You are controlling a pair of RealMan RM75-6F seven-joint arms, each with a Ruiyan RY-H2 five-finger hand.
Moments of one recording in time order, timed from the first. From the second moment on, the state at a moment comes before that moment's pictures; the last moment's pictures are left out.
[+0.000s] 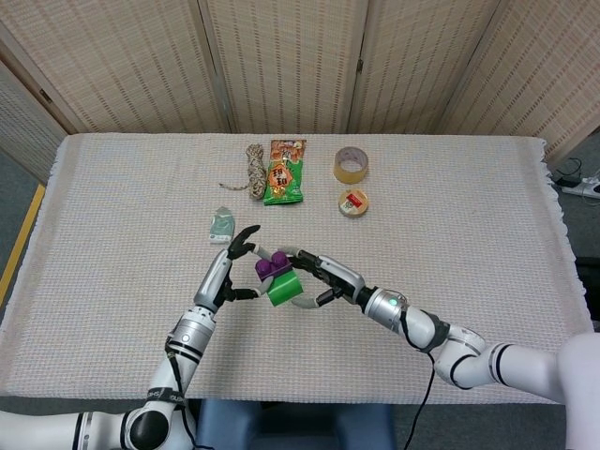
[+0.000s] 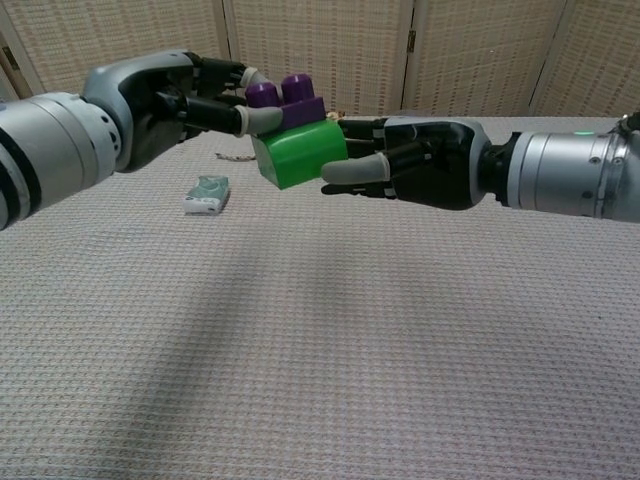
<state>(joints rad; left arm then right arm) -0.66 -1.63 -0.43 -1.94 0.85 1.15 -0.04 0.92 -1.47 0.09 -1.38 -1.64 0.80 1.57</state>
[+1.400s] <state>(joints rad) -0.64 -1.69 -0.41 -1.91 0.92 1.25 -0.08 0.95 -1.54 0.09 -1.36 -1.51 0.81 1.50</state>
